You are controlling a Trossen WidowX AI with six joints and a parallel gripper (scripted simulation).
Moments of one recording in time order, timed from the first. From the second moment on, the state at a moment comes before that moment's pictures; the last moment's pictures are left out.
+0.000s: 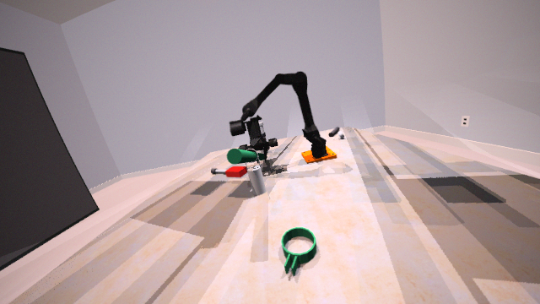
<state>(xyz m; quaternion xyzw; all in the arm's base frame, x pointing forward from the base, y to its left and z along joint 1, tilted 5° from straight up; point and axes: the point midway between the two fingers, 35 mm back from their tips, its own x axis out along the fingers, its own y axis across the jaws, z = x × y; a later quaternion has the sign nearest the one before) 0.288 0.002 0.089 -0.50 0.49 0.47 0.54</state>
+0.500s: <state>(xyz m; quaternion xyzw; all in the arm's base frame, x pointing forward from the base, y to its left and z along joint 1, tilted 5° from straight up) 0.288 -0.043 0.143 -0.57 0.55 0.40 0.46</state>
